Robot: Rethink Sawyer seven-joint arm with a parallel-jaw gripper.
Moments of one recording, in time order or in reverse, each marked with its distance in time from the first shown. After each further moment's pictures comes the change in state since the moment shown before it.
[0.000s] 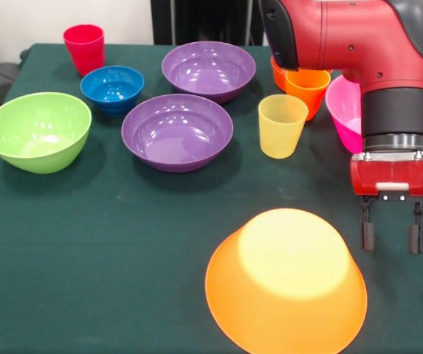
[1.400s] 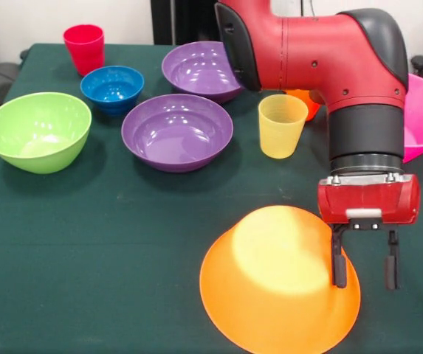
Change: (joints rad) arm -0.109 0.032 0.033 -0.139 -0.133 0.000 0.000
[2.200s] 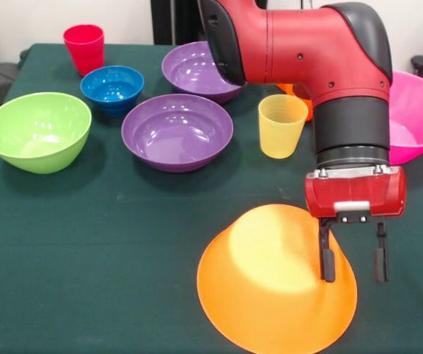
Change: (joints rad) arm -0.038 -0.030 0.009 0.016 -0.107 0.000 0.000
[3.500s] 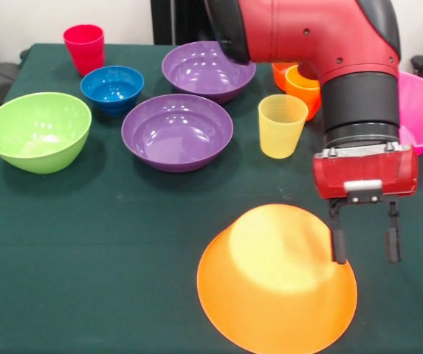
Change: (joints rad) arm 0.014 -0.060 0.000 0.063 0.007 0.000 0.000
